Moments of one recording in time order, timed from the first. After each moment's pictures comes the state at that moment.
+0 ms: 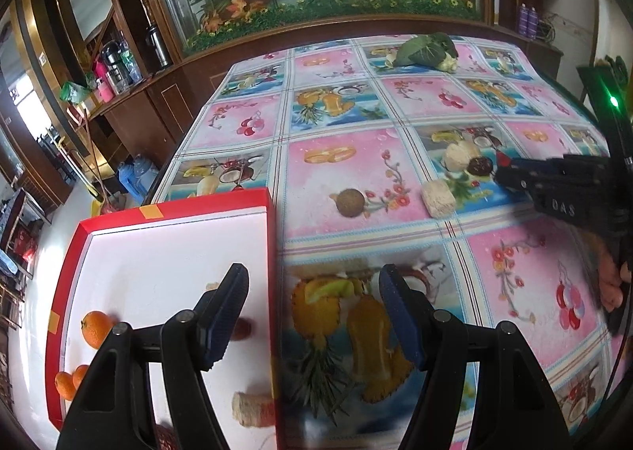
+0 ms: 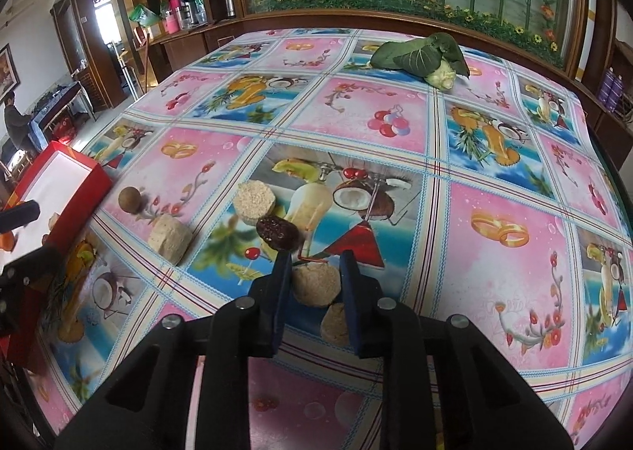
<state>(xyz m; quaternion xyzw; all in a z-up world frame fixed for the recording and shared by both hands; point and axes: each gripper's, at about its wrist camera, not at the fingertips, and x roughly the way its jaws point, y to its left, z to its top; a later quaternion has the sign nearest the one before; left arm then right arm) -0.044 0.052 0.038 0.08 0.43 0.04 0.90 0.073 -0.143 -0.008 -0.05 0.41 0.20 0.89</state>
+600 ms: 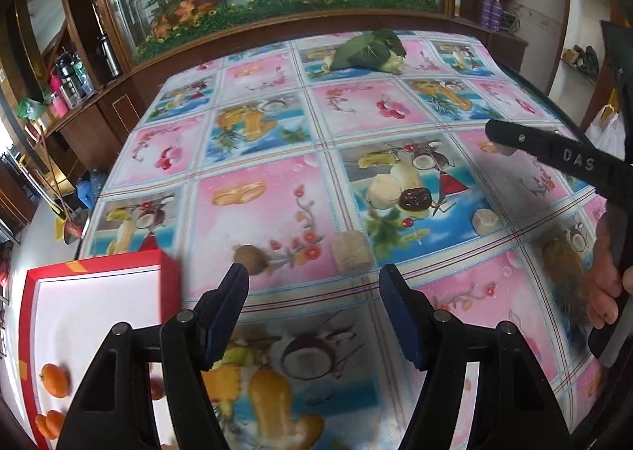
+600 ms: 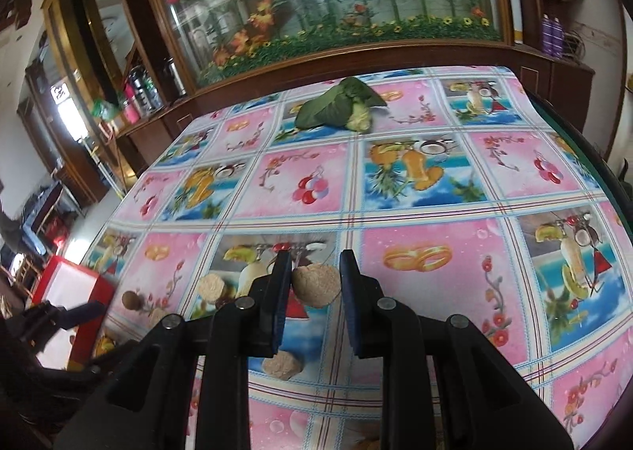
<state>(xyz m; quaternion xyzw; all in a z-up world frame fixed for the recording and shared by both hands) 0.000 -0.006 0.032 0.08 0.44 -0.04 0.89 0.085 -0.209 0.029 0.09 0.36 0.13 0.92</state>
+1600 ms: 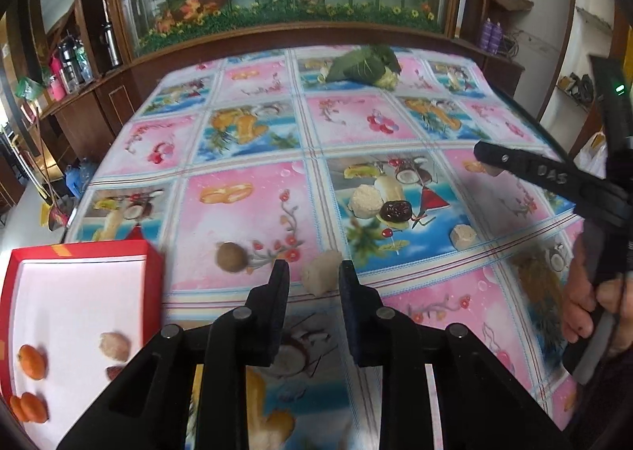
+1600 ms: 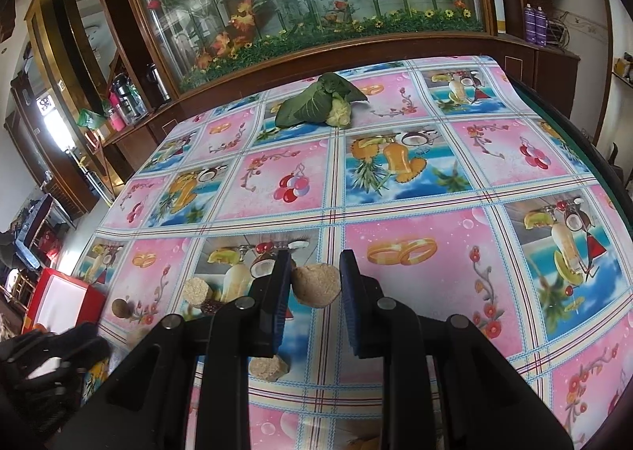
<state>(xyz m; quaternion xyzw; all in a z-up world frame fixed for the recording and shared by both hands) -0.018 -0.002 0.044 0.03 0.42 -0.05 0.91 0.085 -0.214 0.020 0.10 0.37 0.11 0.92</state>
